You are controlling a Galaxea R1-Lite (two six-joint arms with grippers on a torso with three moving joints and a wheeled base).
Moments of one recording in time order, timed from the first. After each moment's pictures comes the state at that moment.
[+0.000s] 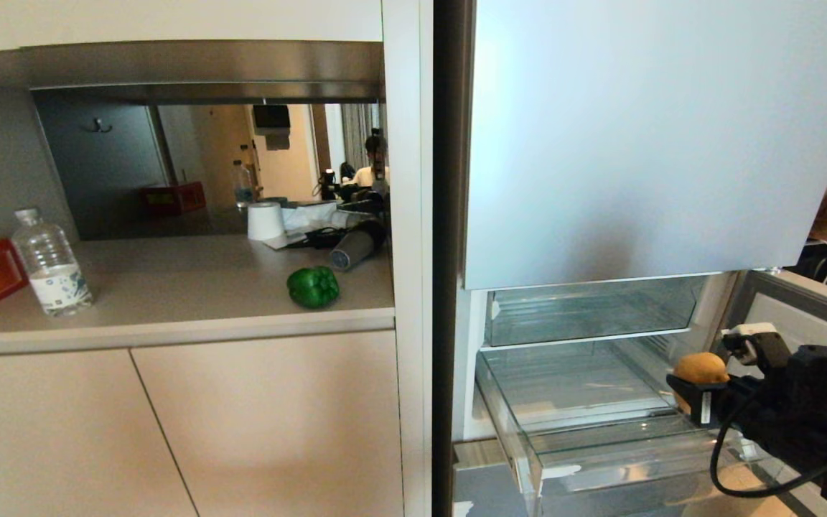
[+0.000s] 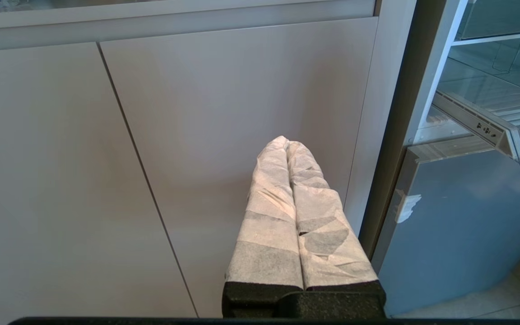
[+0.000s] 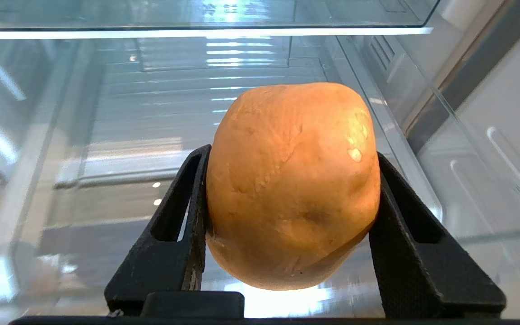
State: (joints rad) left arm 0.00 0.00 -0.06 0.16 -0.01 0.02; right arm -0.08 1.94 -0.24 -1.34 0.02 -0.11
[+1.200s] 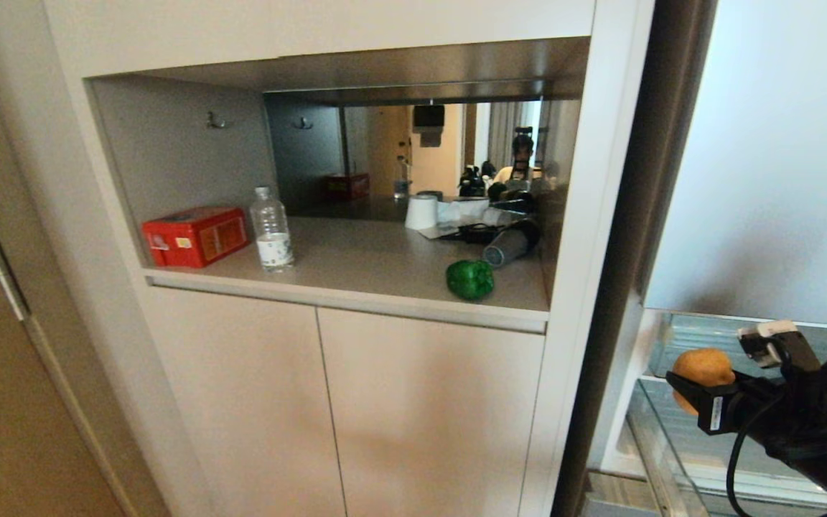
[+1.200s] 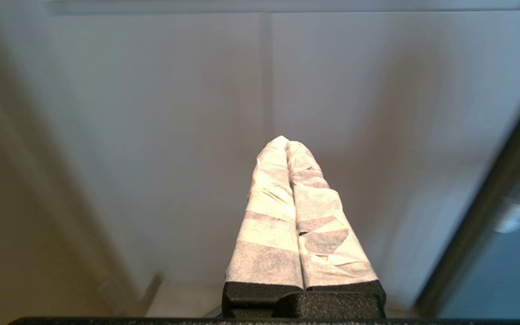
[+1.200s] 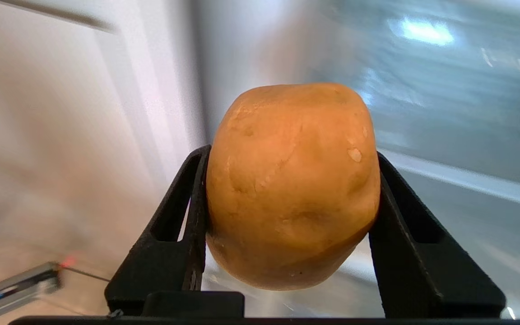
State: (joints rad) left arm 0.00 0.00 -0.06 0.16 -0.01 0.02; right arm -0.02 1.80 -0.16 -1.34 0.04 -0.09
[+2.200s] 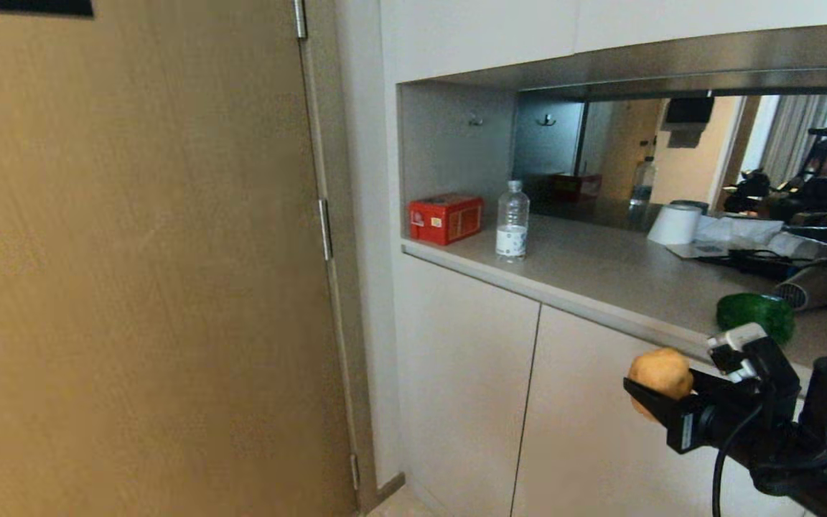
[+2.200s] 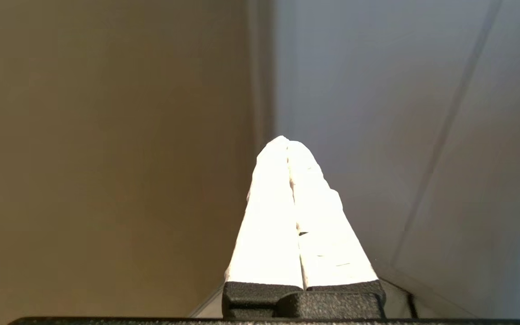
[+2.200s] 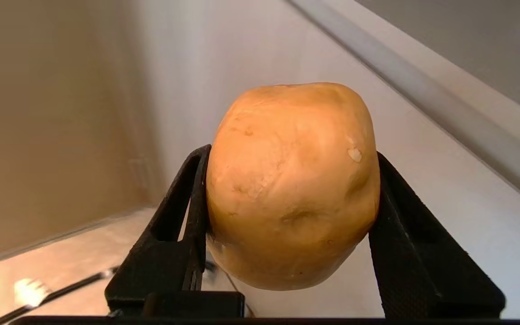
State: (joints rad) left arm 0.00 0.00 -0.06 0.16 -0.01 0.02; right arm 0.22 1.70 -0.13 -1.34 0.01 -0.11
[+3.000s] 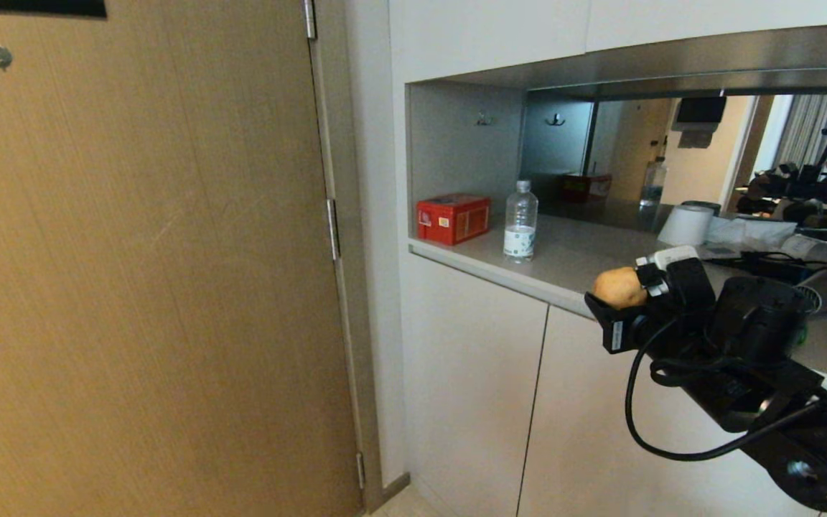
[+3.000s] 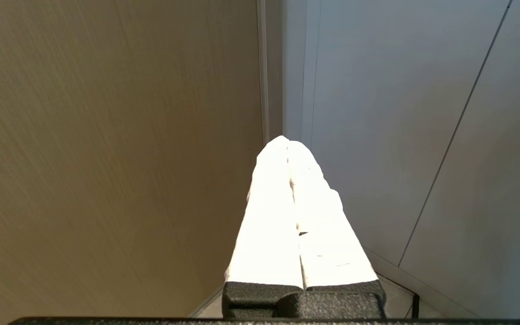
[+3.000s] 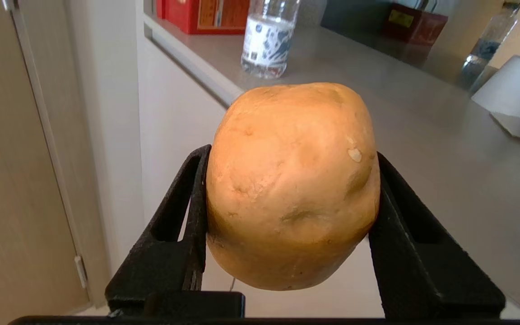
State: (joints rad) left arm 0.00 0.00 -0.06 0.16 -0.01 0.02; right arm 0.31 1.86 -0.52 -1.32 -0.24 -0.18
